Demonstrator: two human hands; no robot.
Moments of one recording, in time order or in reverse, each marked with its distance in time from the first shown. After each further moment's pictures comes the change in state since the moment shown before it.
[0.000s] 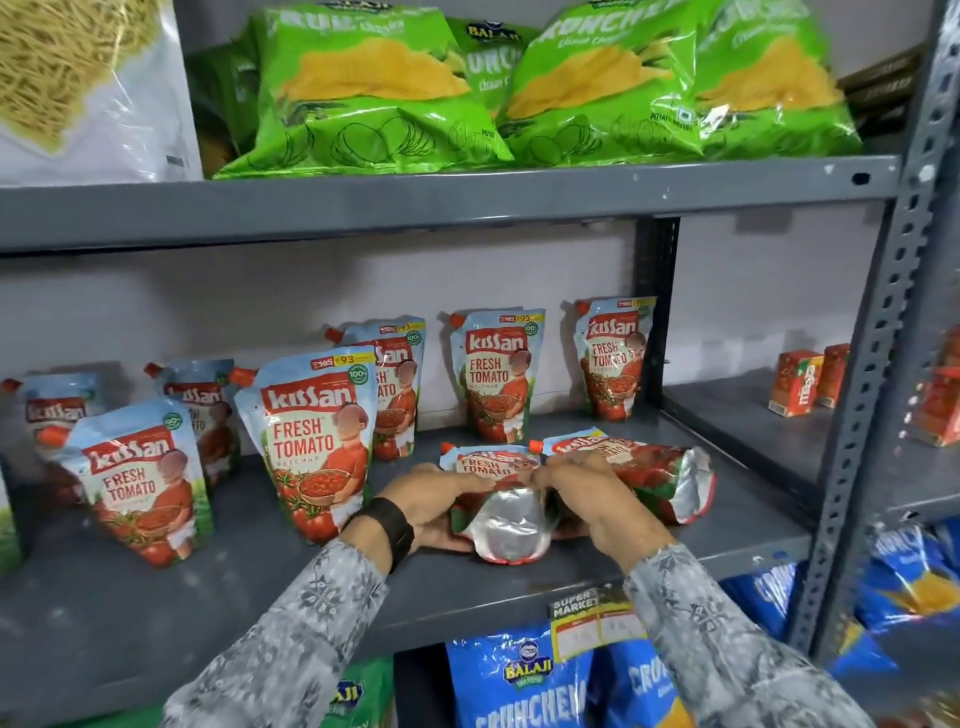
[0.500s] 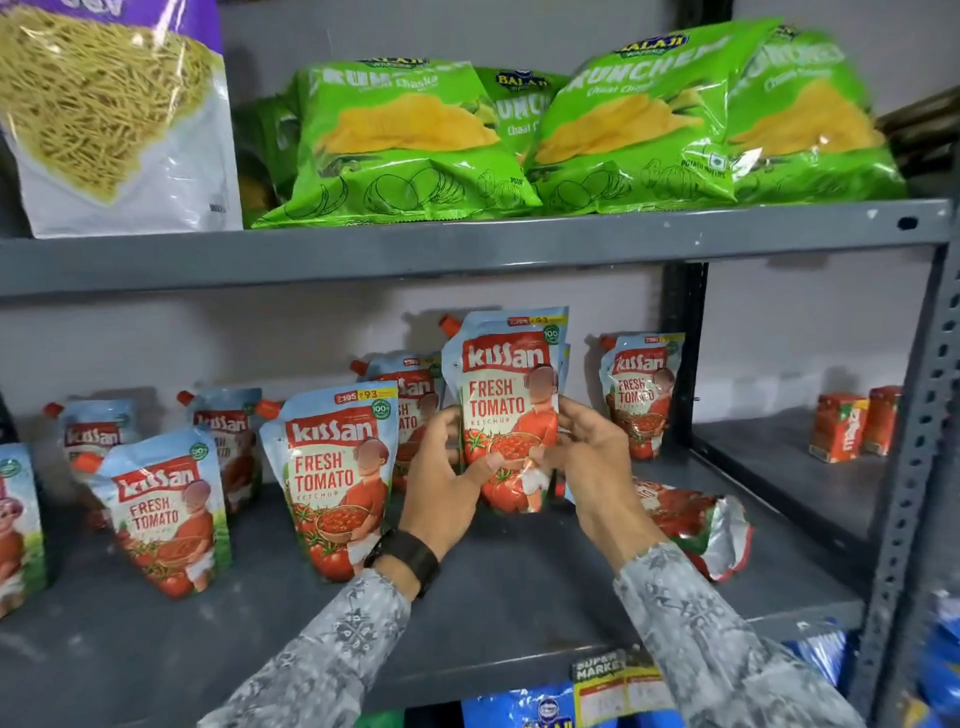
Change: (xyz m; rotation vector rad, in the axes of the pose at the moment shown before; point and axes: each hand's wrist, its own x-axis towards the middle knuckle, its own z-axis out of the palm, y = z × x) left_hand 0.006 0.021 -0.002 0.072 0.336 0.779; right_hand 0.040 -0.039 0.018 0.388 -0.015 -0.463
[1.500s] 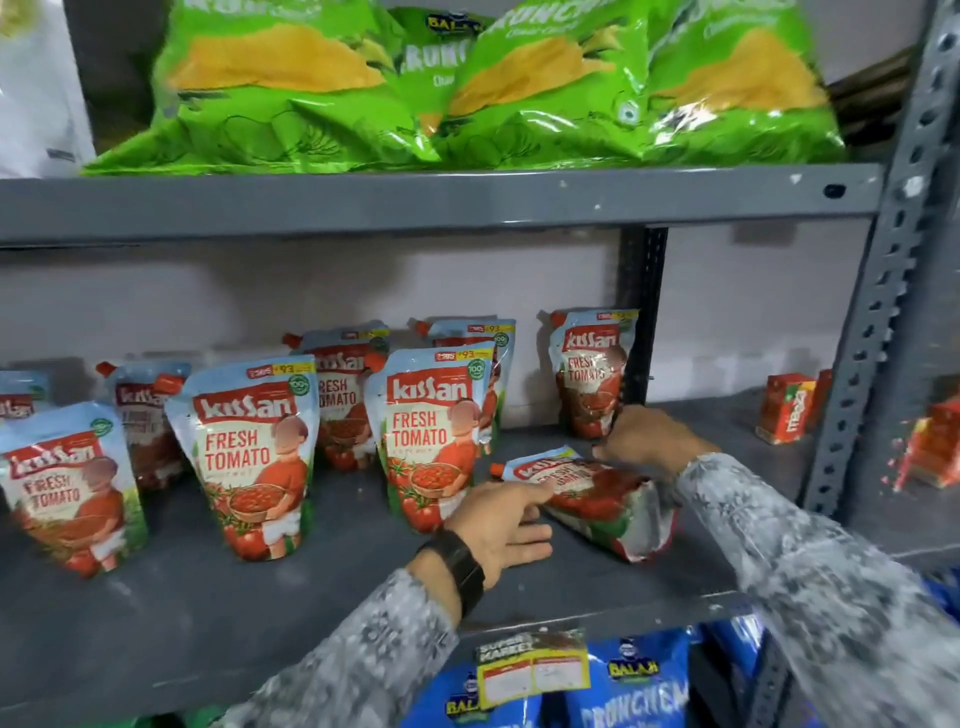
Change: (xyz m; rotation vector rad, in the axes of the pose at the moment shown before) left_hand -0.047 0.050 0.187 -0.350 -0.216 -0.837; right_hand 0.083 -0.060 -0.199 -1.539 -0.174 0.255
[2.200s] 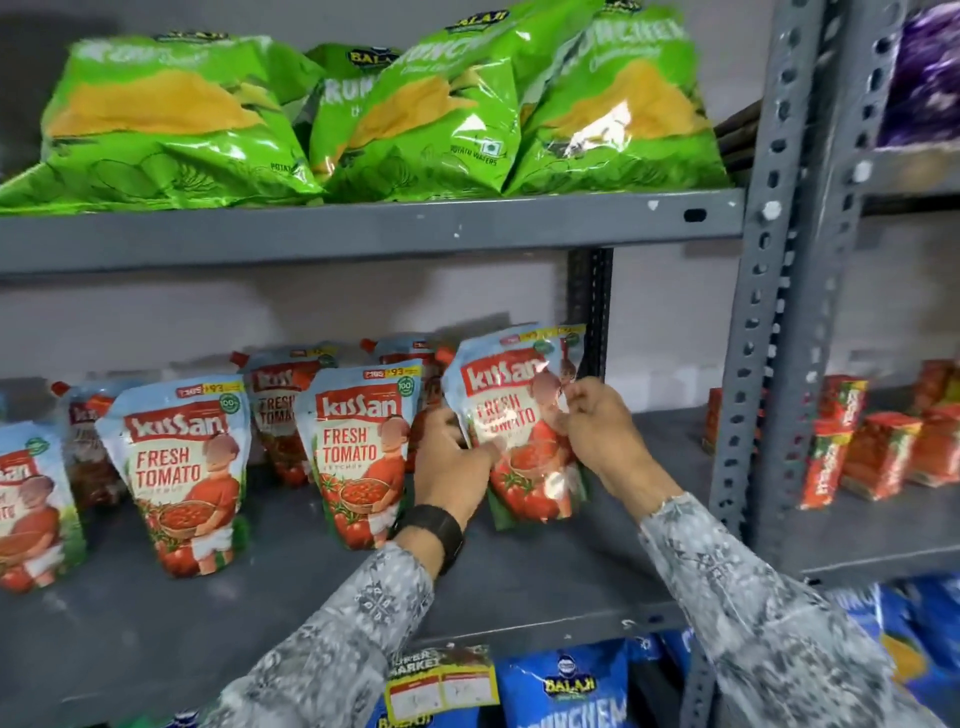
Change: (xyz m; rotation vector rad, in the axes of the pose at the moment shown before) left_hand 0.047 0.028 0.002 0.200 0.345 0.594; right_hand -0.014 -0.018 0.012 1.090 0.214 -0.196
